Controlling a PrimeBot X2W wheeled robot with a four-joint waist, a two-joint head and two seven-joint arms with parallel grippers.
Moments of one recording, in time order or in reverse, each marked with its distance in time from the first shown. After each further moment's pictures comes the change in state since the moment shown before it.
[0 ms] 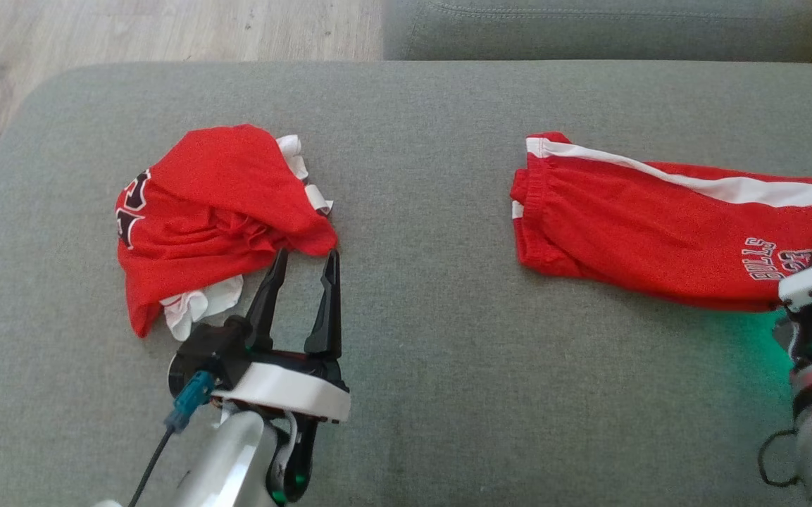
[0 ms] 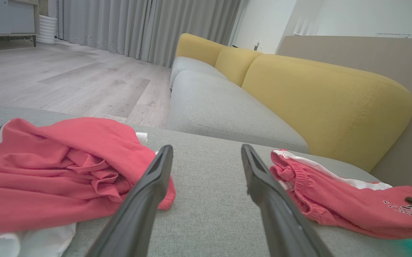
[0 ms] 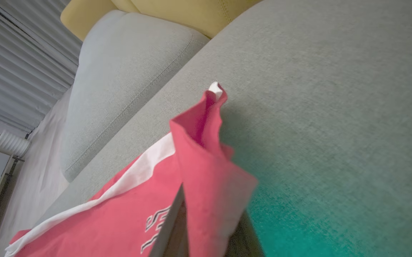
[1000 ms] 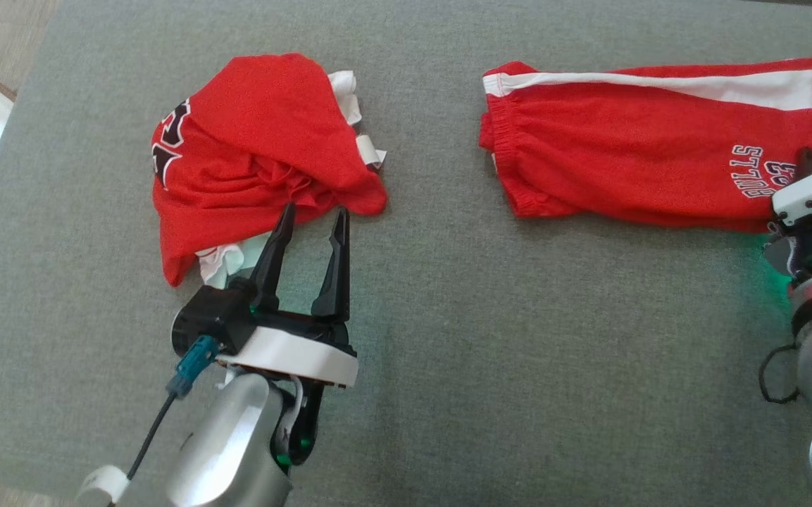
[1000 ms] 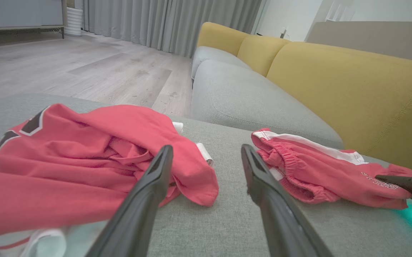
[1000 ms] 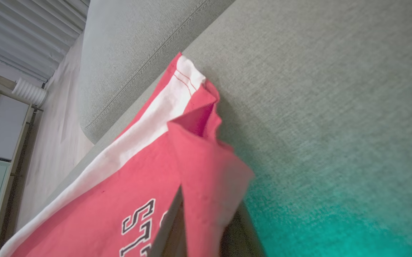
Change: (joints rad) left arm -0.086 0.001 -0.023 -0.012 -0.002 0.001 0.000; right arm -0.248 -0.006 -0.072 0.127 -0.118 0.000 0.081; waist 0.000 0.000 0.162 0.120
